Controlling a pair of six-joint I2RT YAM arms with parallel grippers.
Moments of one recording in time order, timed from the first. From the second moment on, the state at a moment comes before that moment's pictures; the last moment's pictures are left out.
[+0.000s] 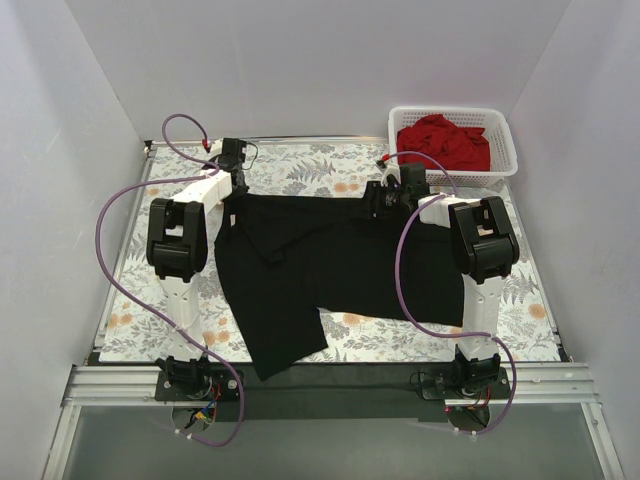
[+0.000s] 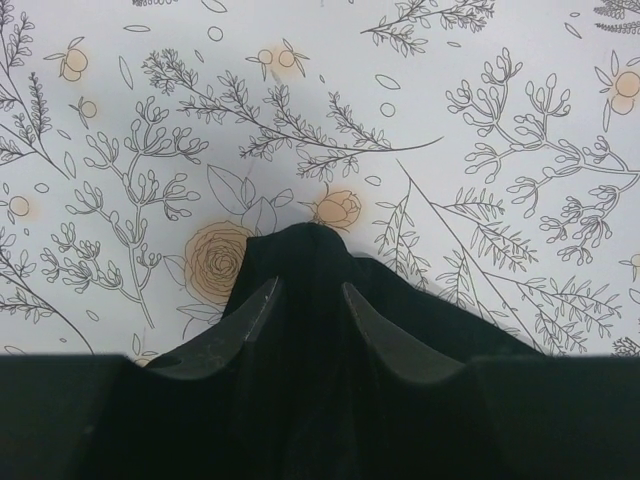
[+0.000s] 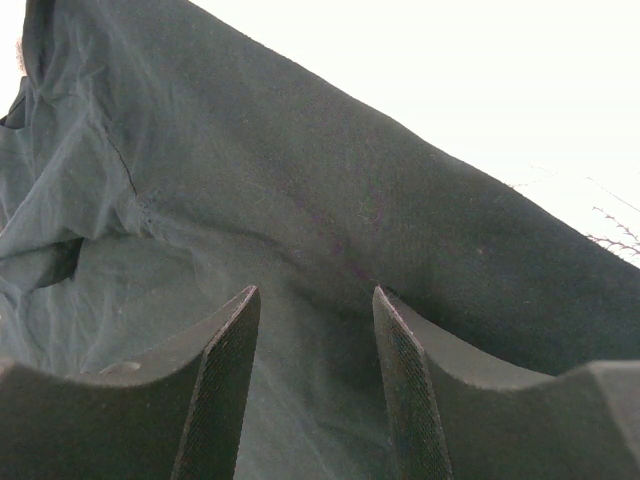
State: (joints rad) left arm -0.16 2.17 1.66 -0.41 -0.42 -0.49; right arm 0.25 2.12 1.29 0.12 -0.66 0.26
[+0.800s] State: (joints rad) left arm -0.17 2.25 1.73 -0.46 -0.44 -0.46; right arm 0.25 2.12 1.29 0.12 -0.66 0.26
